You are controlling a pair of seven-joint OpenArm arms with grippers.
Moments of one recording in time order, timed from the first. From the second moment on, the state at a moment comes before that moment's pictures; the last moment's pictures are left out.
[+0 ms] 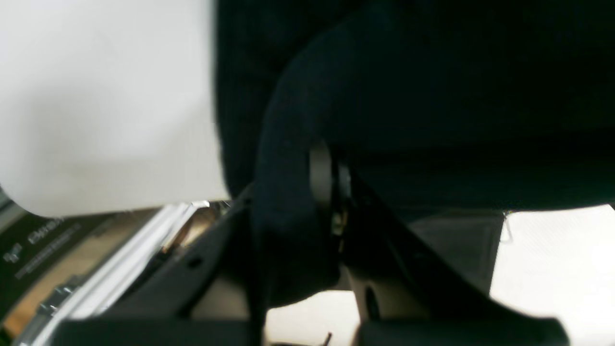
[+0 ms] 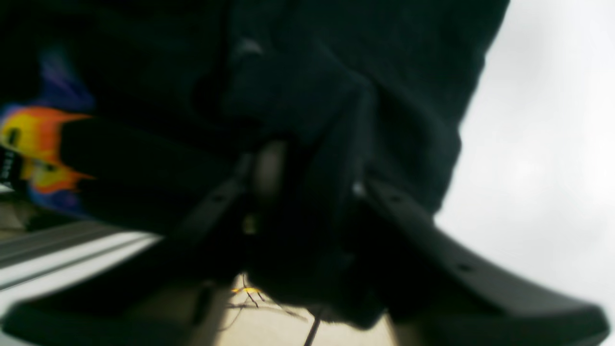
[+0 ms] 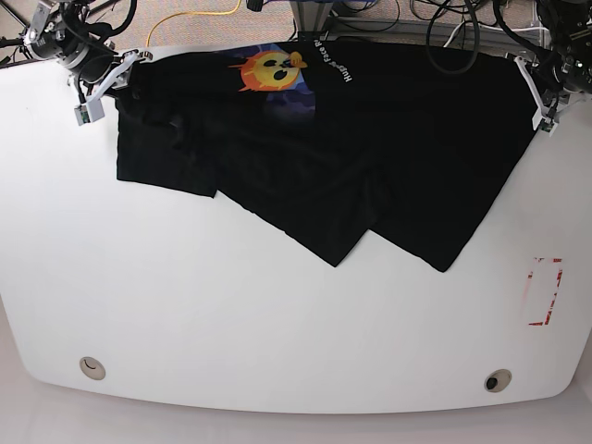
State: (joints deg) left arm 23.4 -19.5 -35.1 103.0 -14.0 -42.9 72.1; right arm -30.4 13.8 36.6 101.6 45.0 41.0 -59.9
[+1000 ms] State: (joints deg) left arm 23.4 -23.2 -35.1 102.8 -13.6 -42.8 71.9; right arm -18.2 9.7 29.7 112.2 36.3 41.0 -60.7
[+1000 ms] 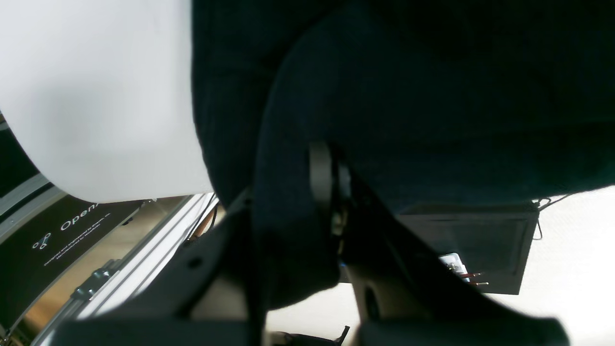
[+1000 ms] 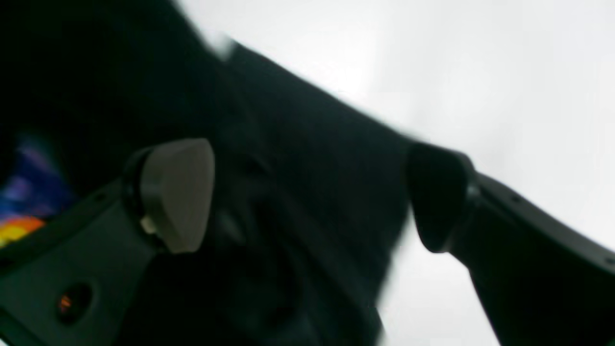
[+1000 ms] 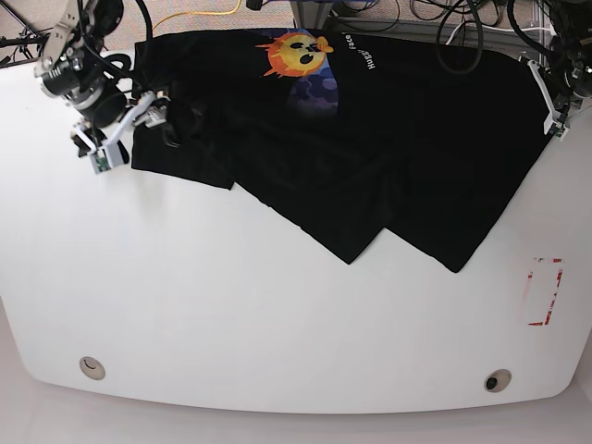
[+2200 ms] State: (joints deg) left arm 22.3 -22.7 -35.1 102.8 -13.5 -42.8 71.9; right arm 3.7 6.2 1.7 88.1 16.3 41.1 -58.0
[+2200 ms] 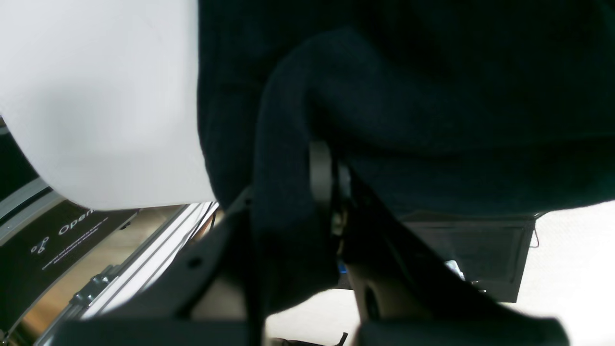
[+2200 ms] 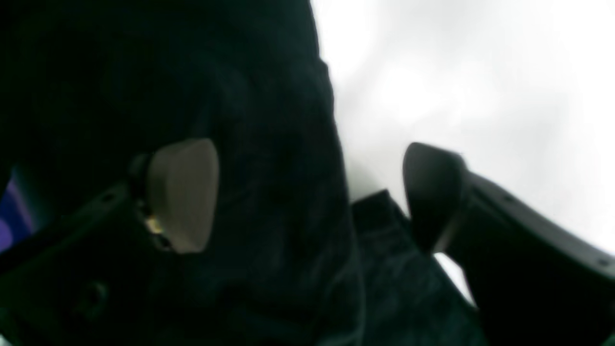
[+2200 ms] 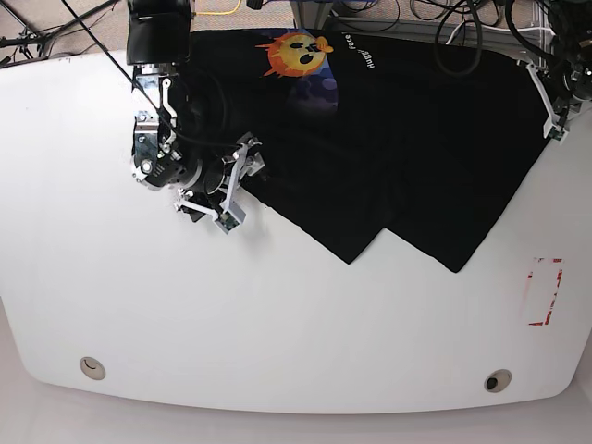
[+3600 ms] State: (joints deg) left arm 19.8 -22.7 -35.1 102.7 -13.4 -42.8 71.9; right arm 6.3 5.0 -3.9 78.5 17.4 41.0 -50.9
